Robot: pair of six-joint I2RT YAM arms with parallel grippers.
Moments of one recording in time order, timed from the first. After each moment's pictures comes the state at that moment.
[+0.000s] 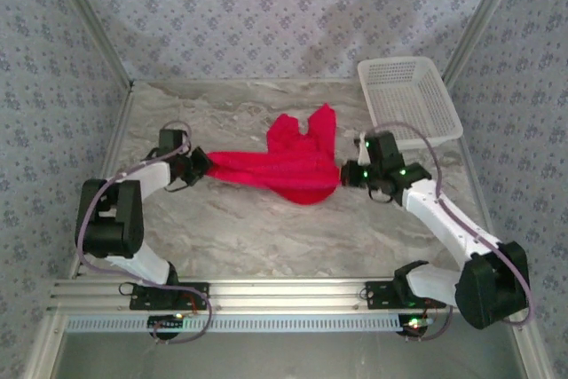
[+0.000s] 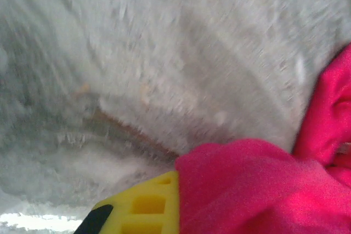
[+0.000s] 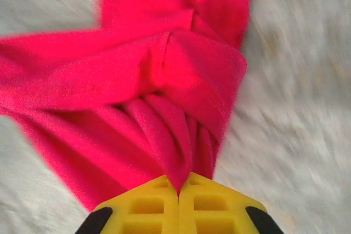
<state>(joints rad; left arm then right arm) -0.10 1.60 0.78 -0.14 0.34 -0.79 0.36 1.19 0.75 -0.53 -0.23 0.46</state>
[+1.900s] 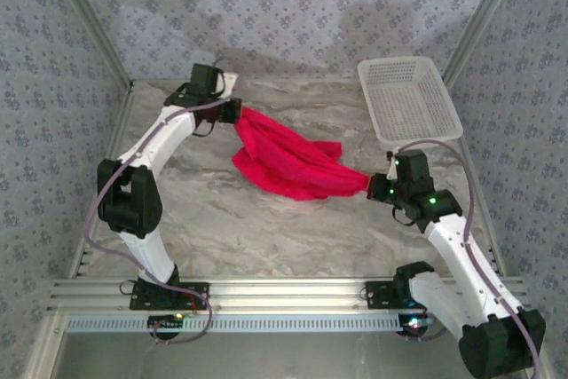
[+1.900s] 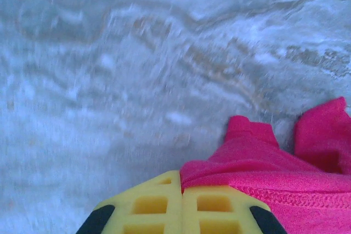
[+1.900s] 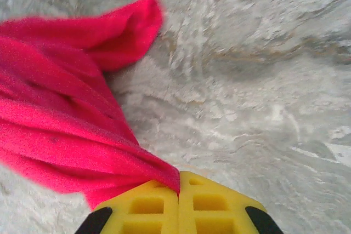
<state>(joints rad) -0.25 1.80 1.57 -0.70 0.20 -0.18 0.18 0.84 0.74 -0.72 -0.10 0.46</state>
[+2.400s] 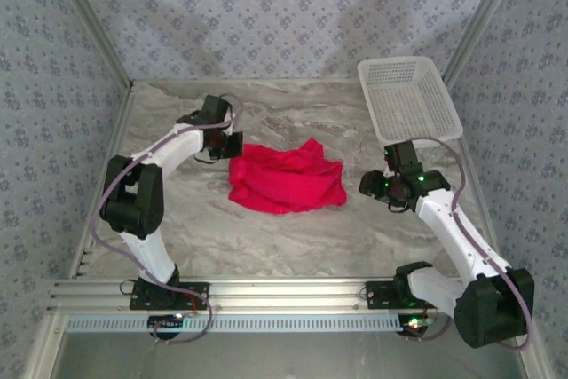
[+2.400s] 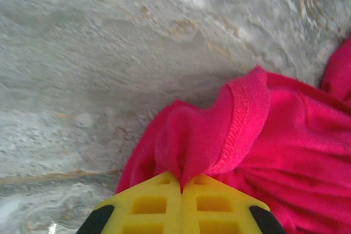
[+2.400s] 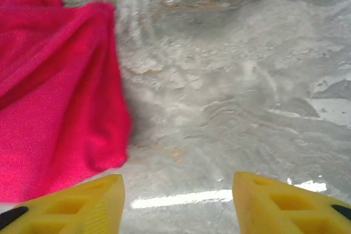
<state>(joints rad) -0.35 1.78 1.29 -0.62 0.19 -0.37 0.28 1.07 0.84 -0.82 -0.07 0.53</state>
